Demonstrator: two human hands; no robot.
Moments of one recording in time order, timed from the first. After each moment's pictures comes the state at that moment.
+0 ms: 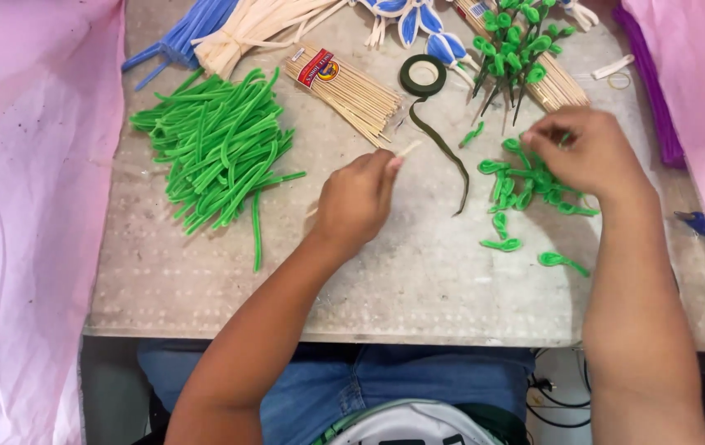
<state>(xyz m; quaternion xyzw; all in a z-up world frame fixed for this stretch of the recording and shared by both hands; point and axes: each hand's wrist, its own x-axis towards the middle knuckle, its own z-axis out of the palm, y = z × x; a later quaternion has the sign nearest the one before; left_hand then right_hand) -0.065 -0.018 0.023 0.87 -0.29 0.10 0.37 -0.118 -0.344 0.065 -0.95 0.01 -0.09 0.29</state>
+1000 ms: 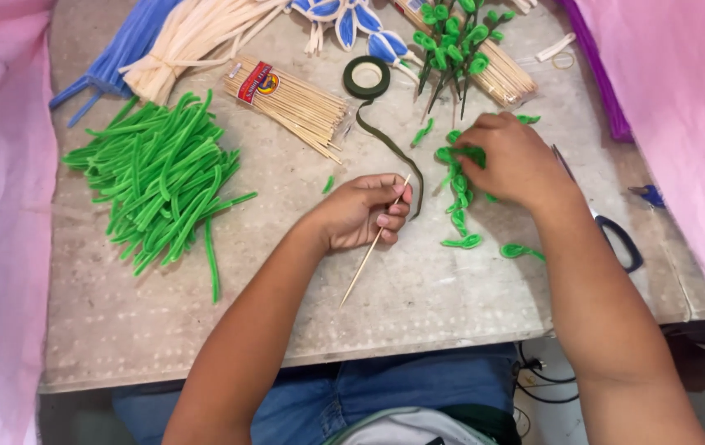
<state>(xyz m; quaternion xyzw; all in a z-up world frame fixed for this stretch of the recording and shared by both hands) -0.050 -0.070 0.001 0.35 -0.13 -0.58 0.72 -0.106 -0.345 0.017 -0.99 -0.05 -0.09 0.08</state>
